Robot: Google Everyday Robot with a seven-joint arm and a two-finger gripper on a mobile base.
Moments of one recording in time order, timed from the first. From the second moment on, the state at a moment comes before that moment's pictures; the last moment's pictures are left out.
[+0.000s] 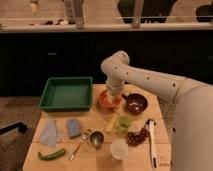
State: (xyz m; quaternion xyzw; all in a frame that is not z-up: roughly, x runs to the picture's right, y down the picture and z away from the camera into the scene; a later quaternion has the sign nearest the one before) arm 0.064 0.047 0.811 -0.13 -0.28 -0.88 0.37
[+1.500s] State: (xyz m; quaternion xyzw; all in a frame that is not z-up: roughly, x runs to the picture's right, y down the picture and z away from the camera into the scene) arm 0.162 0.043 0.829 -0.17 -0.27 -0.84 0.44
